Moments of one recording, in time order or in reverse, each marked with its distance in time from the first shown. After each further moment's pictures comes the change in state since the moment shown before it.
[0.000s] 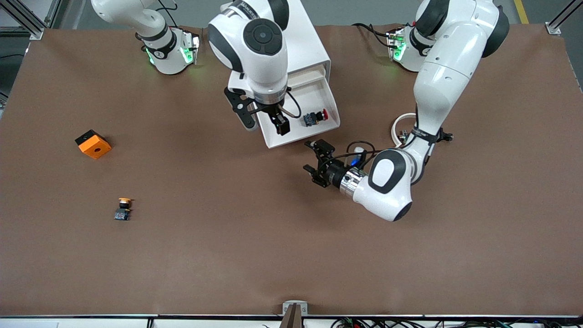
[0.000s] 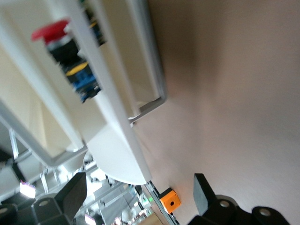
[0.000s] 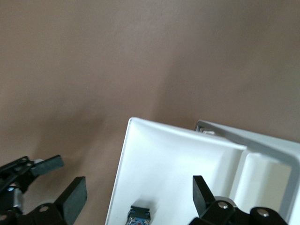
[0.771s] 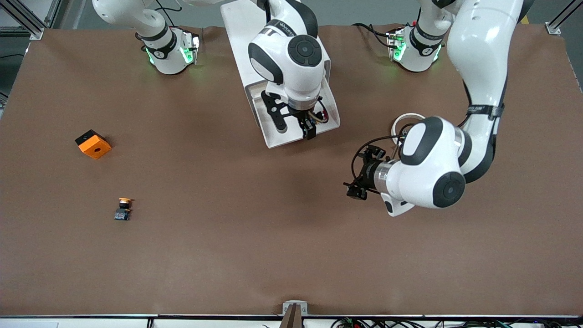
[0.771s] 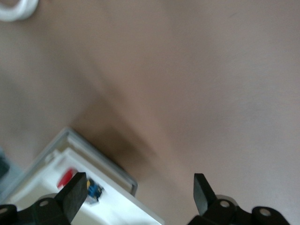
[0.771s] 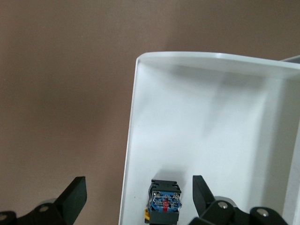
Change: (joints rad) left arm 0.032 -0.246 -0.004 0.070 0.620 -0.019 0.496; right arm 0.089 0.169 0.000 0.096 0.010 0.082 0.186
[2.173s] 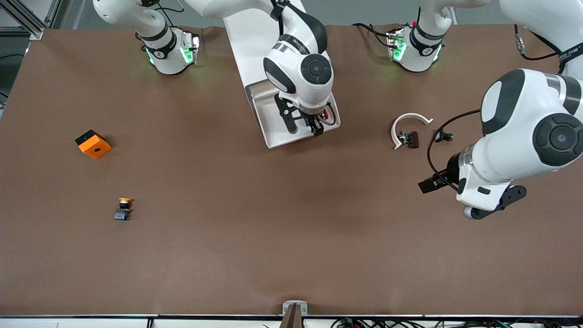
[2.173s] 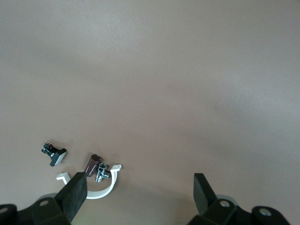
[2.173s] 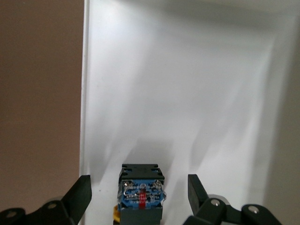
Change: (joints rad) left arm 0.139 -0.173 0.021 -0.015 0.333 -0.061 0.798; right arm 0.039 0.093 0.001 0.008 0.105 0.026 0.033
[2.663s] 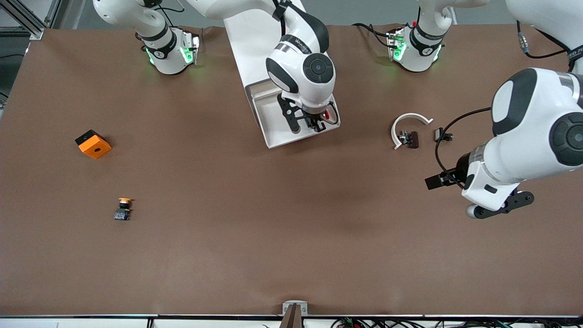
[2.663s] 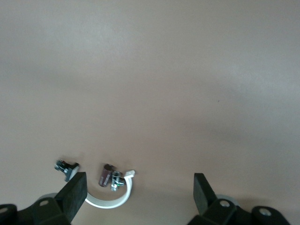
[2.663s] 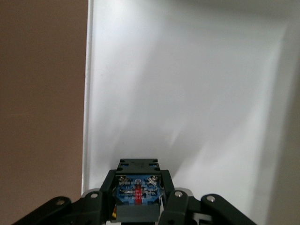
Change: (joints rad) left arm 0.033 -0.012 0.000 -0.006 0.001 0.000 0.213; right arm 0.006 0.005 0.000 0.004 0.000 0.029 0.000
